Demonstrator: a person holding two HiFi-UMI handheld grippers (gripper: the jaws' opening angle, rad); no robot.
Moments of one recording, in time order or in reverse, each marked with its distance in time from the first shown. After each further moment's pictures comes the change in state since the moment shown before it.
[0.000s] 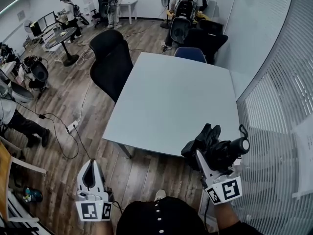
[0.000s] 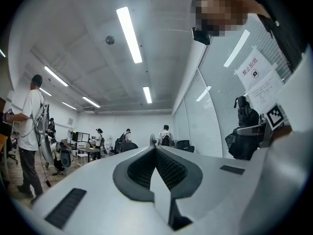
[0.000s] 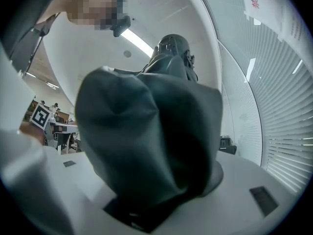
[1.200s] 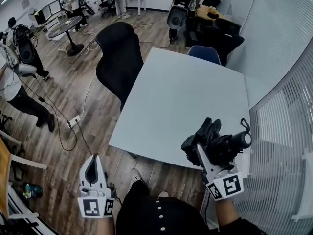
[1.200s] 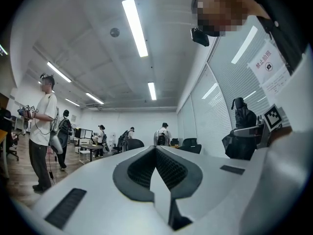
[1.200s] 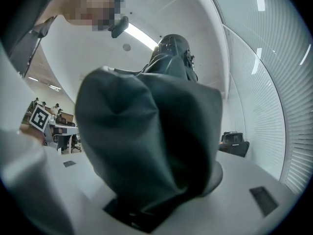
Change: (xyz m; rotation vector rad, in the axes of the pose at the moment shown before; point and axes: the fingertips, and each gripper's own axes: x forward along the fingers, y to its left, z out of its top) left arm 0.090 0.057 -0.031 -0.023 0.027 0.037; right arm 0.133 0.002 -0.025 0.022 0.036 0.063
